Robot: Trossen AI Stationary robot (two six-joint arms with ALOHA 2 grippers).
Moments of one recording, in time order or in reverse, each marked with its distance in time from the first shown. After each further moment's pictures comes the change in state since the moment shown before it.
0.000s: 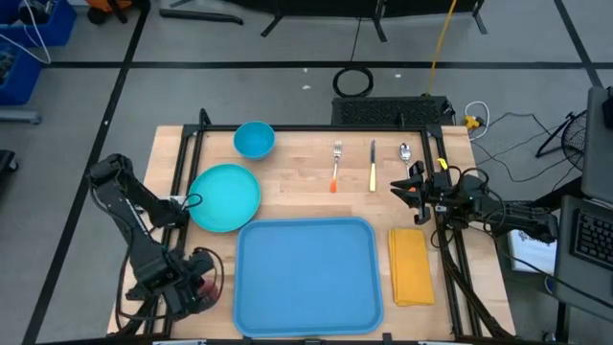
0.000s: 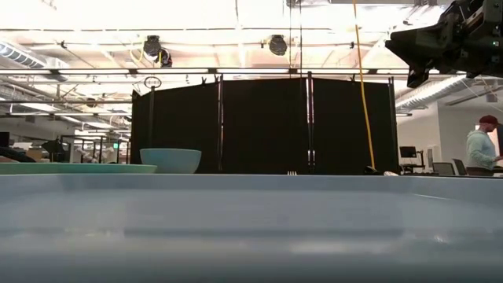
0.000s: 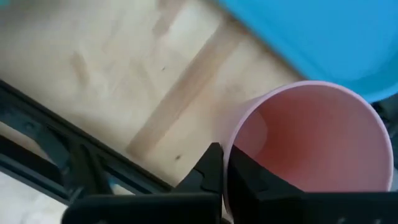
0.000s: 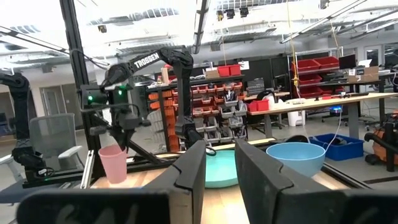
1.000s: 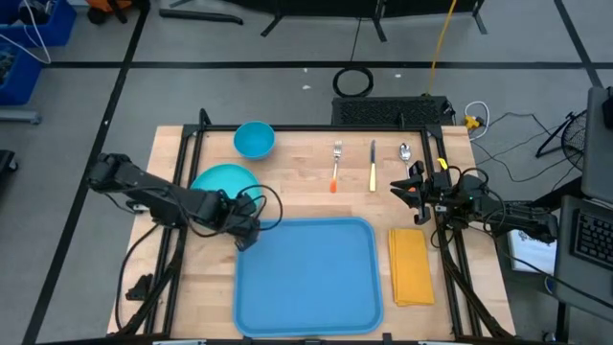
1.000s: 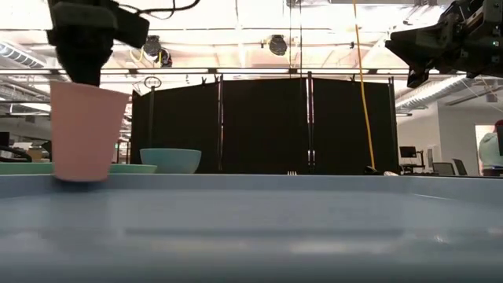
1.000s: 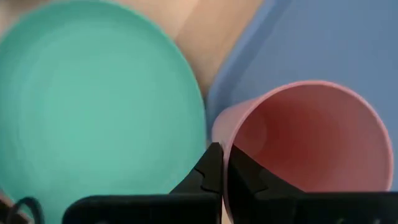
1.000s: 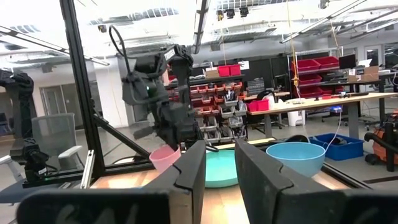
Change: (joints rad) left arm 0.689 -0.018 -0.056 0.055 -0.200 0.784; right arm 0.000 0.000 0.000 0.000 0.000 0.000
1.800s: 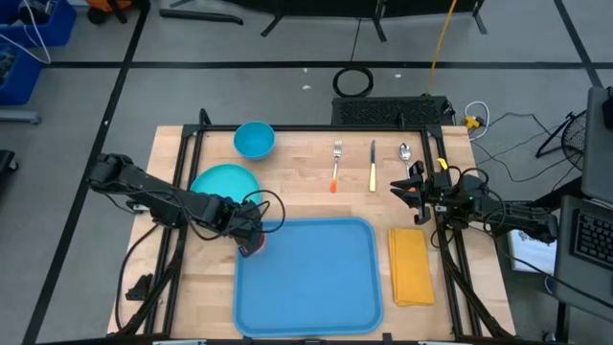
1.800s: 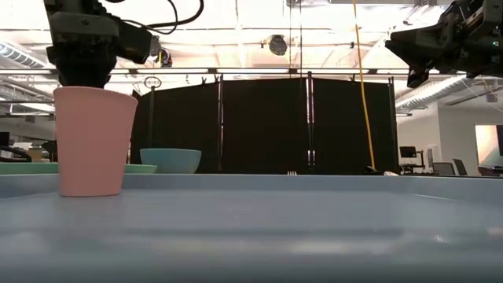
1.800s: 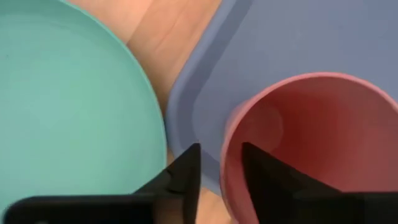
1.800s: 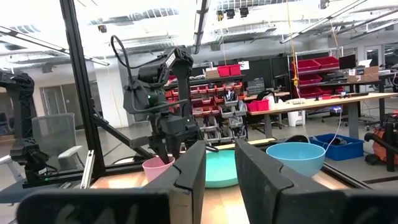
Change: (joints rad) left arm 0.004 0.001 -0.096 0.174 0.065 0.022; right arm 0.000 0.000 0.000 0.000 0.000 0.000
